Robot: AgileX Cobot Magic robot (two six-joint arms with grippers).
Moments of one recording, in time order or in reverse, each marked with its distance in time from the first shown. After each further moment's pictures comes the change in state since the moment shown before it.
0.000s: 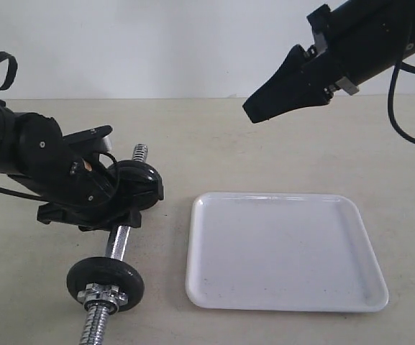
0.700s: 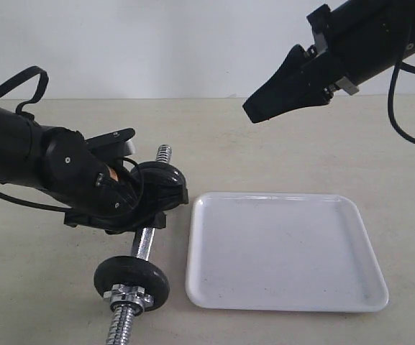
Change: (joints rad) left arm -0.089 0.026 -0.003 -0.008 -0.096 -0.048; right arm 0.000 0.000 0.000 0.000 0.000 0.000
